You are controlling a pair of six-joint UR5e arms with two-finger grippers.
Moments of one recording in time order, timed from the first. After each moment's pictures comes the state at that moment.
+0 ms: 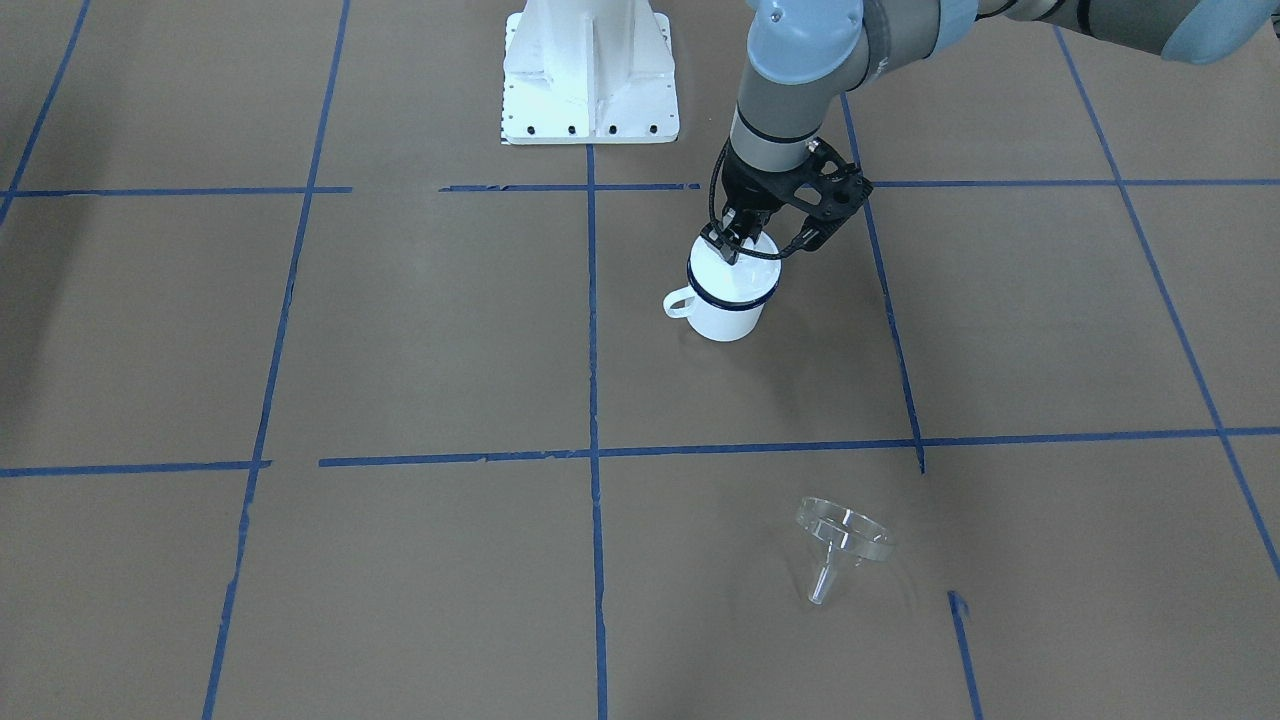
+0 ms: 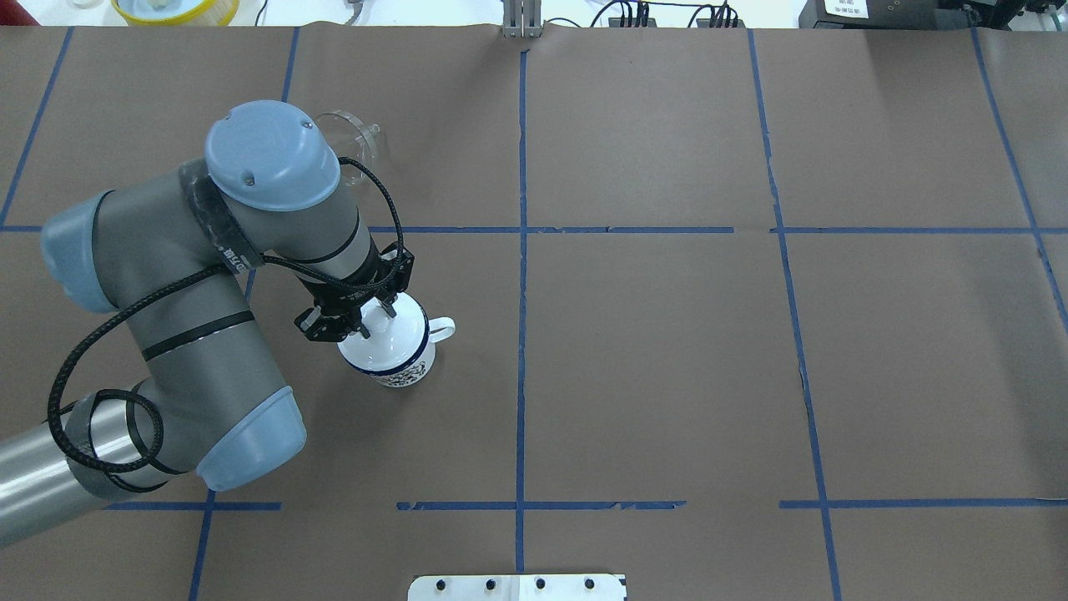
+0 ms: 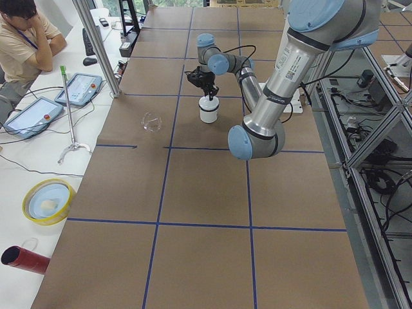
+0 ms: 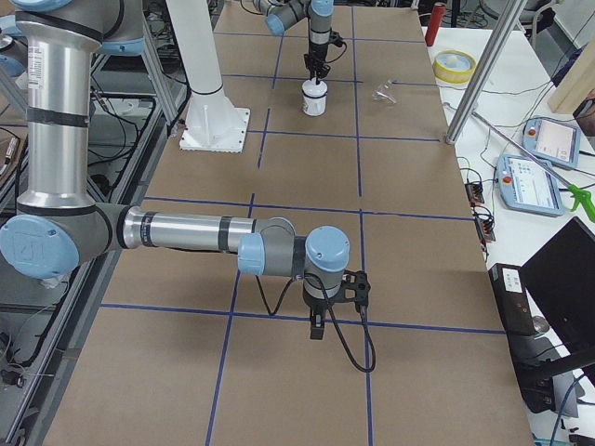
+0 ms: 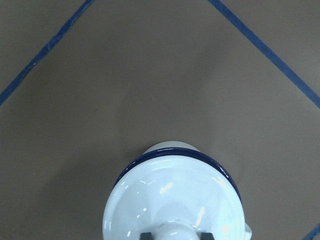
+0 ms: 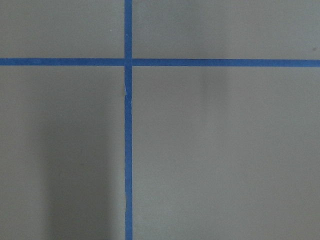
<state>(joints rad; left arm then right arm) -0.62 -2.18 -1.89 -1.32 -2.02 -1.87 1.57 -1.68 1.66 -1.57 2.29 0.01</state>
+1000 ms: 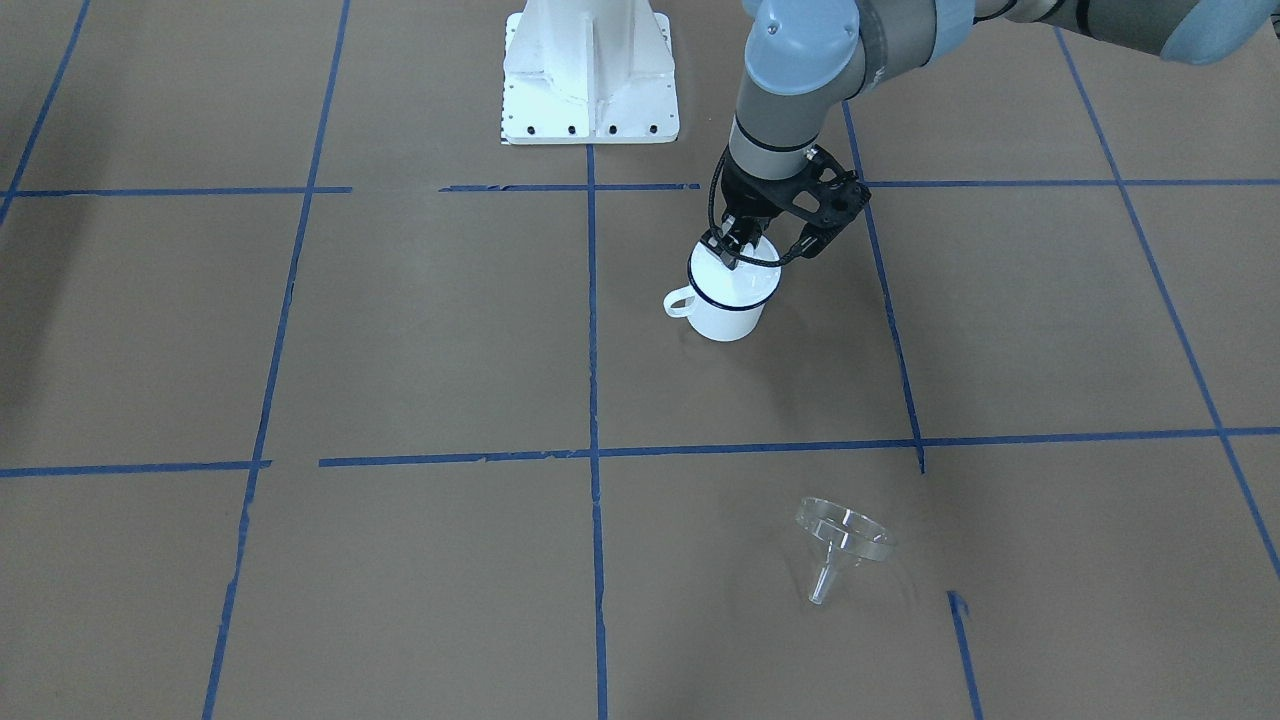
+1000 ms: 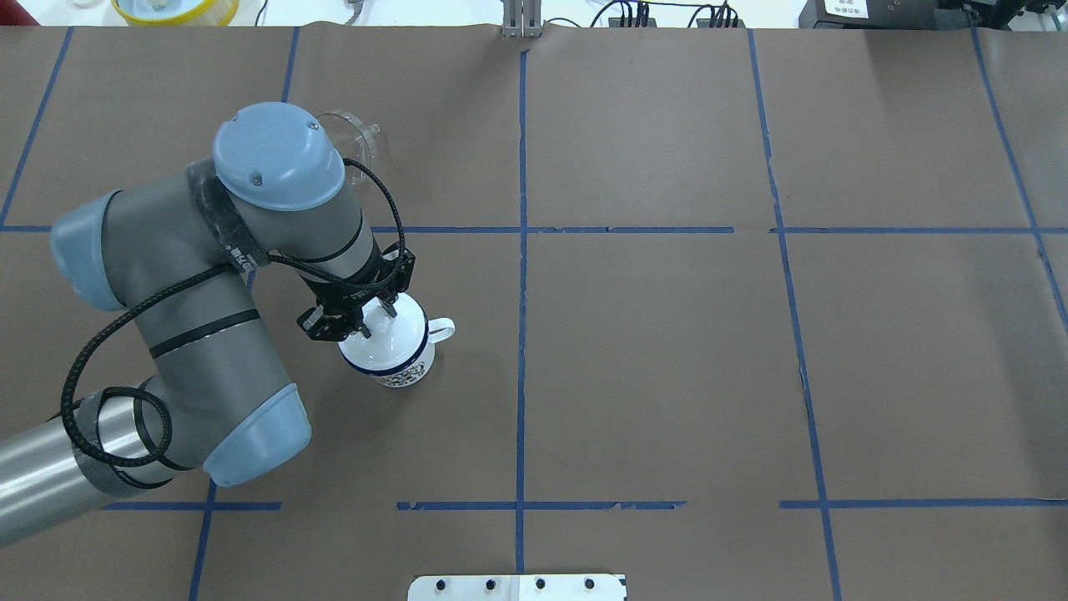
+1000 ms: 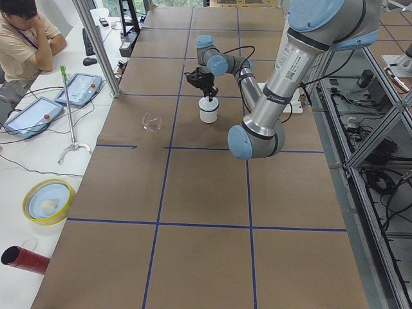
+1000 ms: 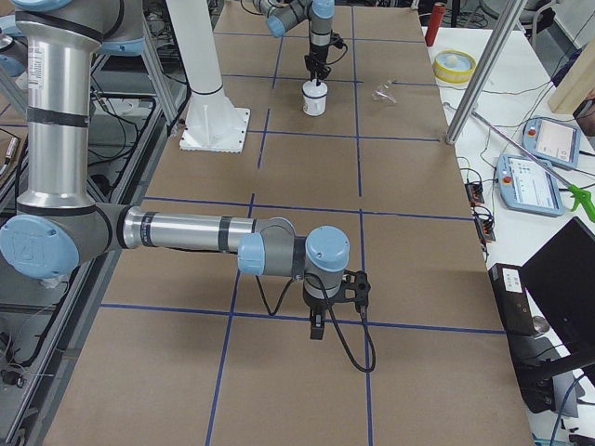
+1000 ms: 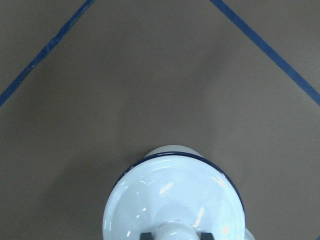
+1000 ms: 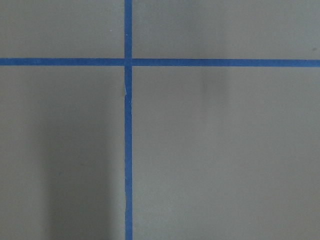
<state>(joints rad) -0.62 -2.18 -1.88 -1.33 -2.02 -1.87 1.57 -1.68 1.66 -1.57 2.29 0.01</state>
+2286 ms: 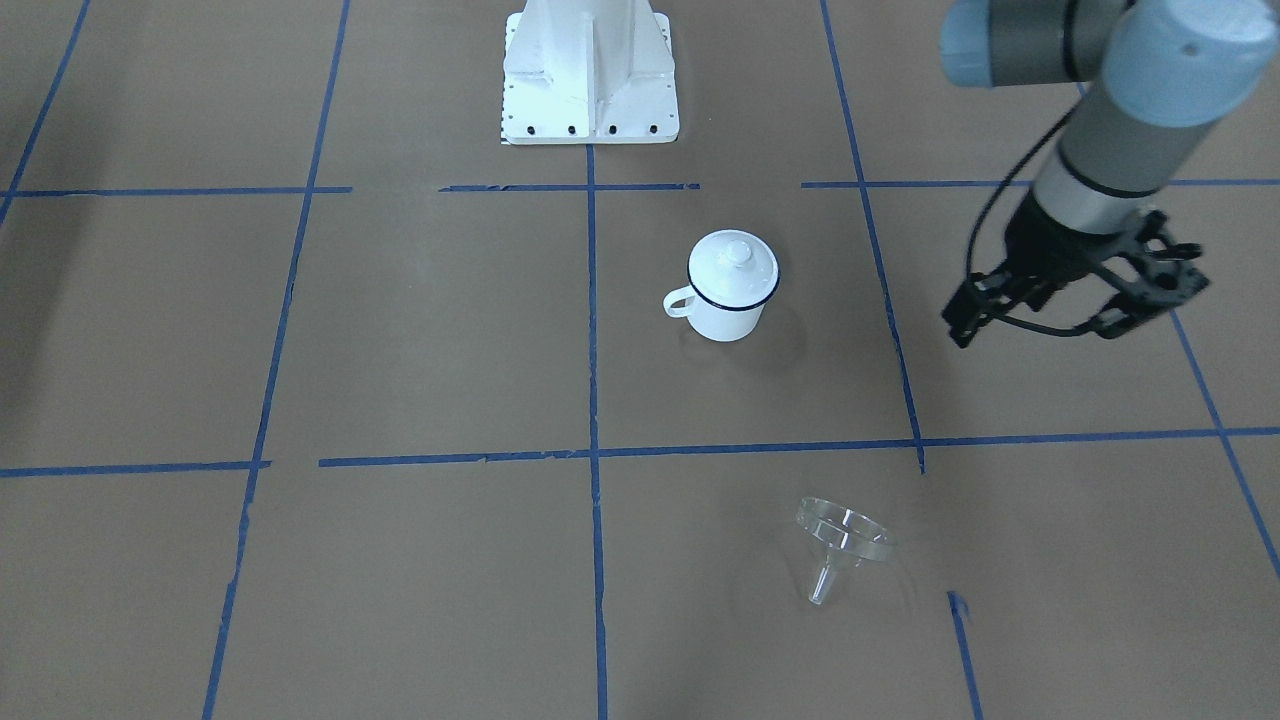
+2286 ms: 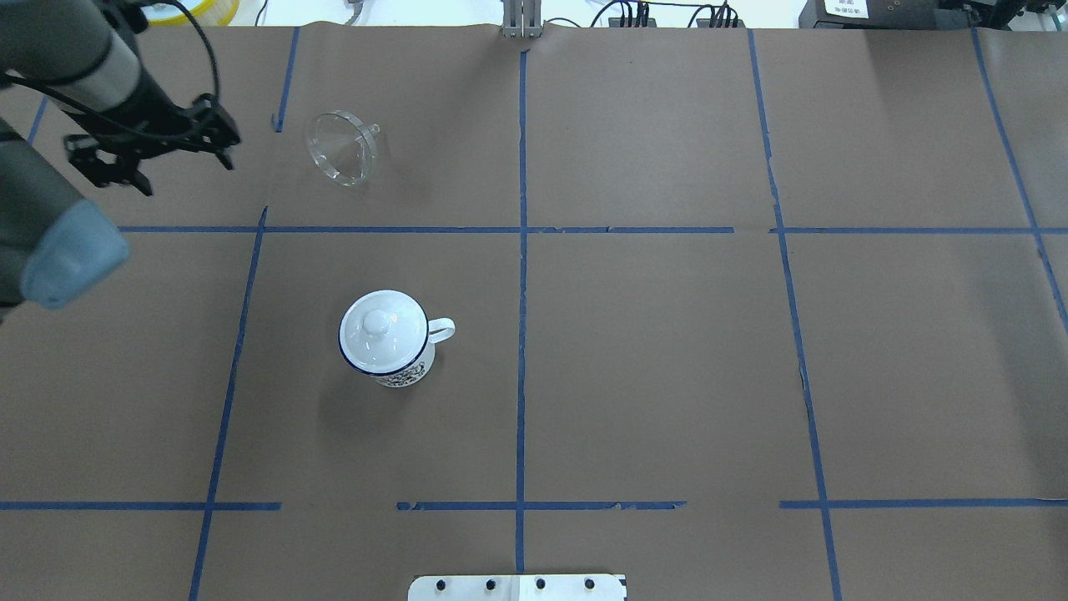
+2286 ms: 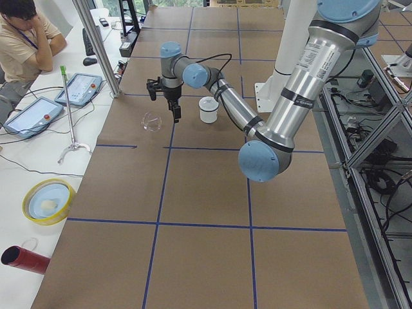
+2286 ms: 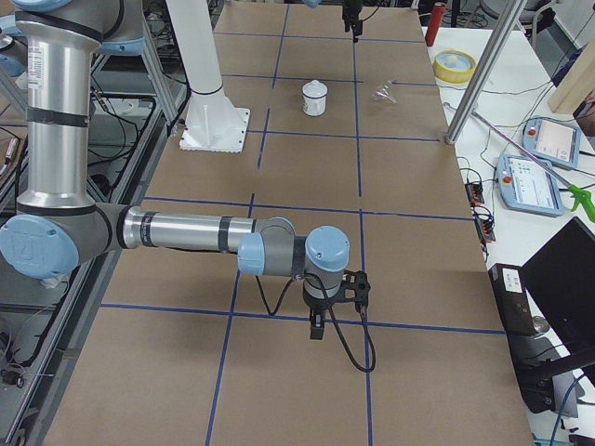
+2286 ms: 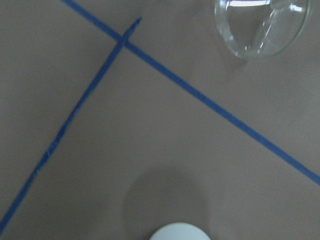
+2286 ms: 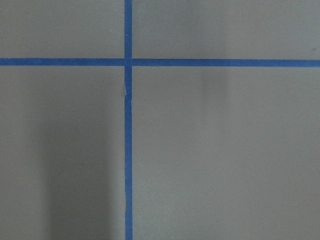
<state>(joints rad) -1.10 -1.97 -1.88 -1.33 -2.13 -0.98 1.57 -1.68 1.66 -1.57 2.29 0.01</state>
